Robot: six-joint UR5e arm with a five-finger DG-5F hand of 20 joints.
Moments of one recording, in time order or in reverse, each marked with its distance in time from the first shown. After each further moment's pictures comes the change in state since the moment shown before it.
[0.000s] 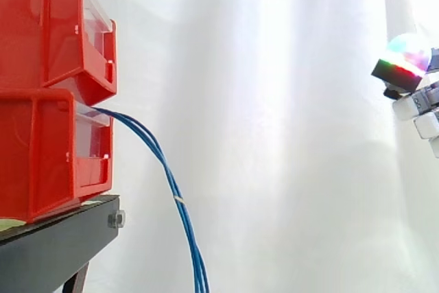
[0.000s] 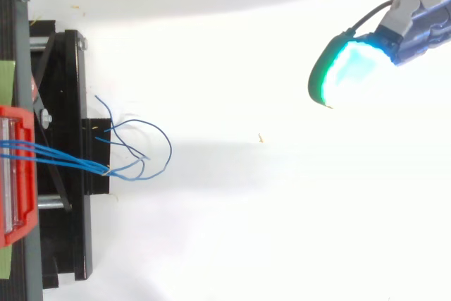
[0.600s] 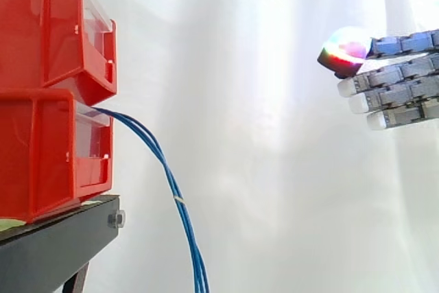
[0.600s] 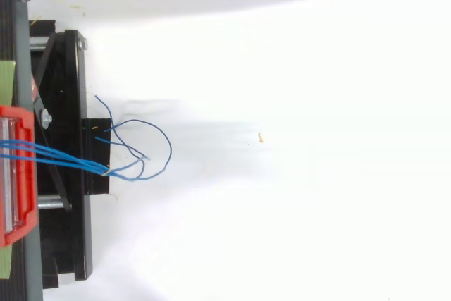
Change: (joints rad) arm 0.021 -0.020 0.000 0.166 0.276 -0.125
